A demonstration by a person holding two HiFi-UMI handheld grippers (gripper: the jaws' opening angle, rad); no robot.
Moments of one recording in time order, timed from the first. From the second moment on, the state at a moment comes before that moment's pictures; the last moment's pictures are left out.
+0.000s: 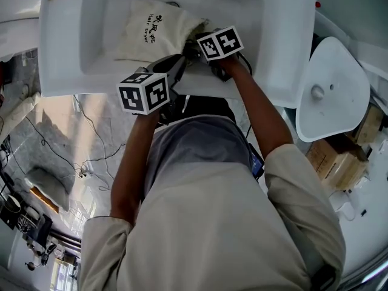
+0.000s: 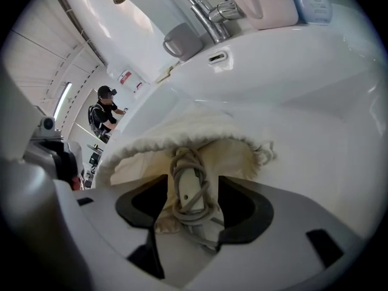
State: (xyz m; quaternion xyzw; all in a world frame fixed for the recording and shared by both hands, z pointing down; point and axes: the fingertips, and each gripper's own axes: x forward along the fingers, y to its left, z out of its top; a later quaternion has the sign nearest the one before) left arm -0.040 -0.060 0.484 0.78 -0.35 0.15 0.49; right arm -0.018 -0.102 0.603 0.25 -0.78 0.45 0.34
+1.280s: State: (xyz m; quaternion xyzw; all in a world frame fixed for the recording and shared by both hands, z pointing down) left arm -0.030 -0.050 0.446 0.82 -0.32 0.15 0.45; right arm 0.042 -0.072 0.531 0.34 -0.78 0.47 0.23
